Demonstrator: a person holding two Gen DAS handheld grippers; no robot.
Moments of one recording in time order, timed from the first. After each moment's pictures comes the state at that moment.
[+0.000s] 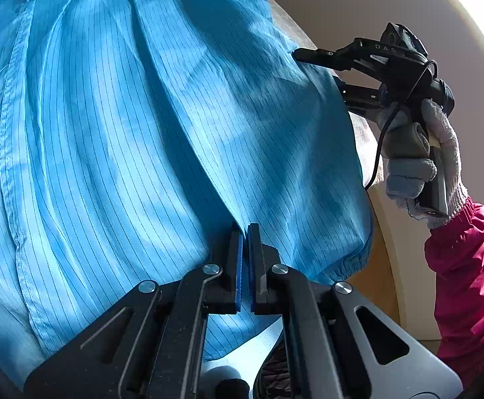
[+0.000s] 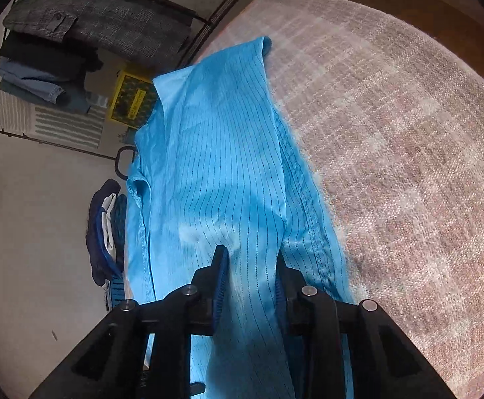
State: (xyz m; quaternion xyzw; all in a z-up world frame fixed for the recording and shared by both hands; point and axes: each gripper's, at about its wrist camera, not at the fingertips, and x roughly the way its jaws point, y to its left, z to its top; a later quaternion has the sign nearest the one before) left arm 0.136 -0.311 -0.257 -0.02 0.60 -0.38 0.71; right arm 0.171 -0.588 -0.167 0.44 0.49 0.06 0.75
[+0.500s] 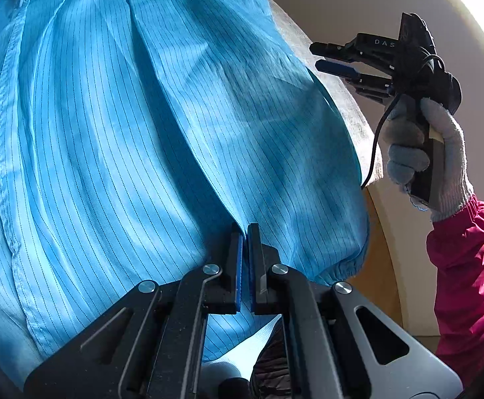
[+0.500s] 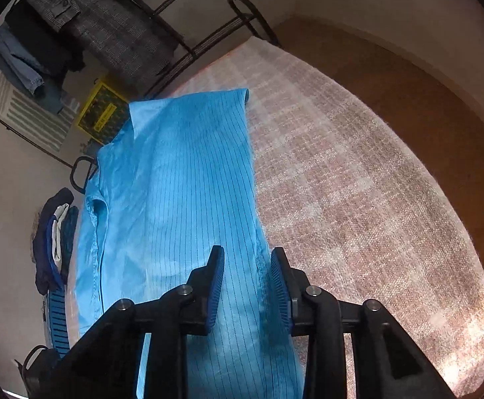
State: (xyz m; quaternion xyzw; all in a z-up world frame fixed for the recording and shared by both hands) left arm 0.139 -0.326 -0.260 -0.01 0.60 -0.38 0.70; right arm 0.160 -0.611 -0.134 0.33 0.47 -0.03 0.81
